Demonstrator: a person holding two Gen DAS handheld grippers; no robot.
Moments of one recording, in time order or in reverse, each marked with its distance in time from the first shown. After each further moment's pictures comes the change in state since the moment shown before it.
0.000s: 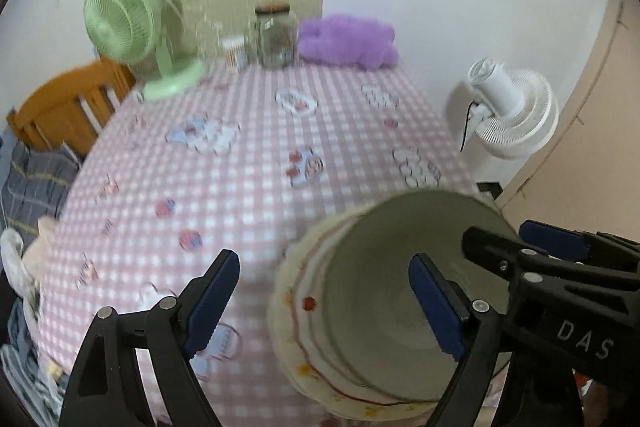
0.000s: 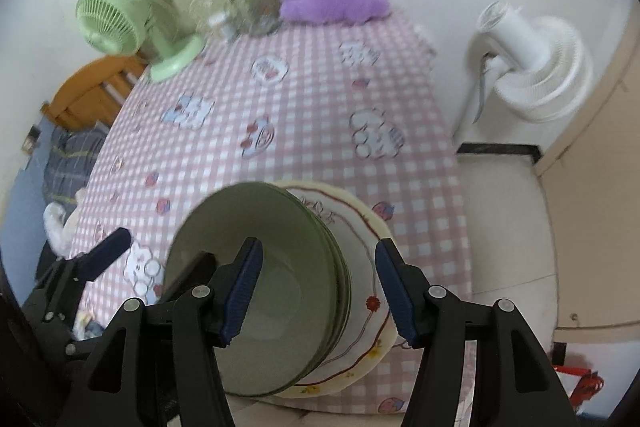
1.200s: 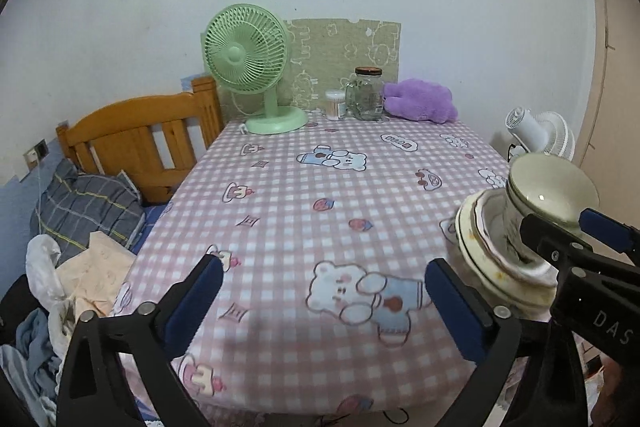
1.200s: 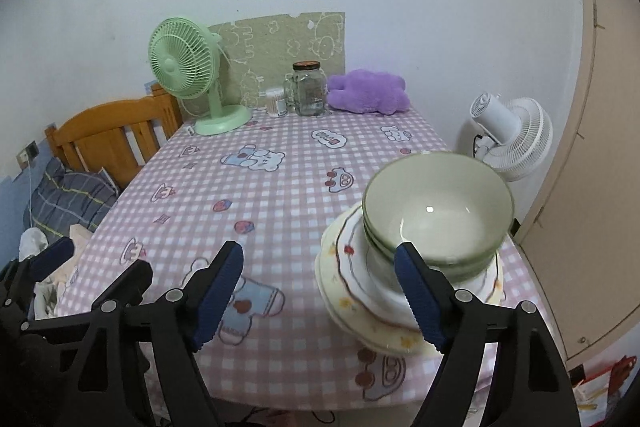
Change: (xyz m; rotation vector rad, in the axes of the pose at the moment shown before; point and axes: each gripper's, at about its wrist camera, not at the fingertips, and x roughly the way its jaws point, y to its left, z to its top) left arm -0.077 0.169 -0.131 -0.002 -0.313 0.099; right arm -0.027 0.162 -0.133 -0.049 -0.455 -0.120
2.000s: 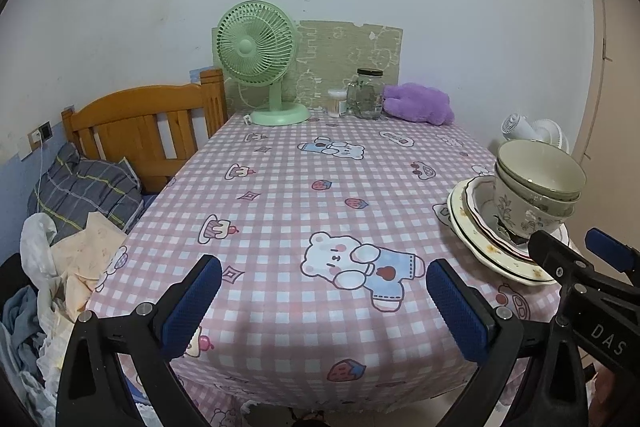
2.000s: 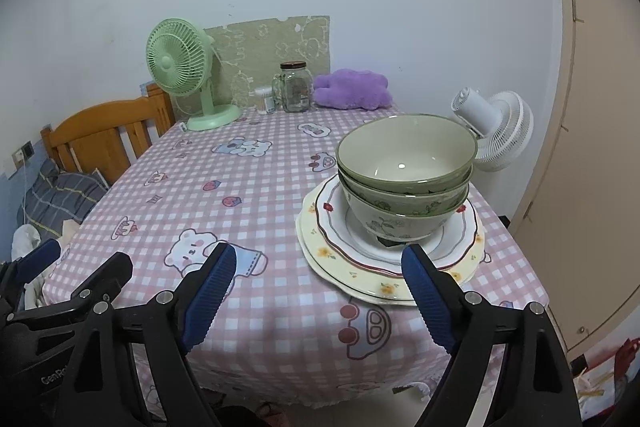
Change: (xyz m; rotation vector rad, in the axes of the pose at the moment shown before) left arm -0.013 0.002 -0.035 -0.052 -0.027 -0.021; right arm -0.021 -0.012 -0.052 0.019 -0.046 -0.033
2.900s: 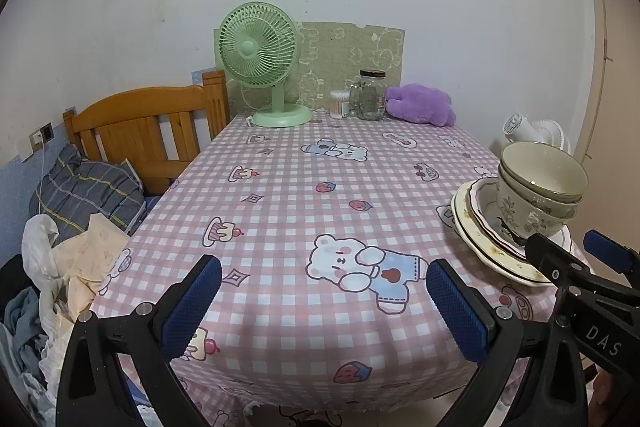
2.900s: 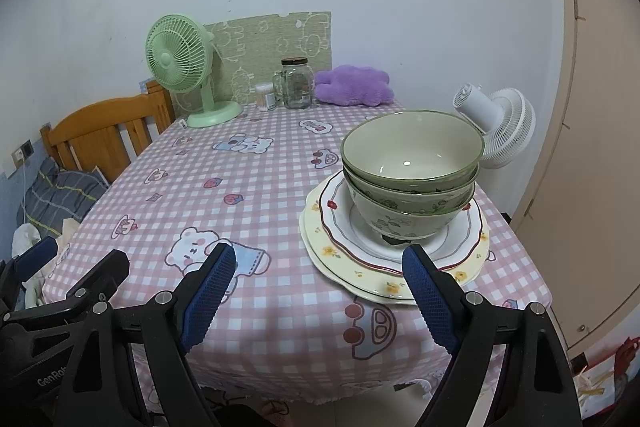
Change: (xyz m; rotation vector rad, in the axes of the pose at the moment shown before) left arm -0.001 0.004 -0.001 -0.003 -0.008 0.008; right arm 0.005 0.004 0.002 -0.004 0.012 0.001
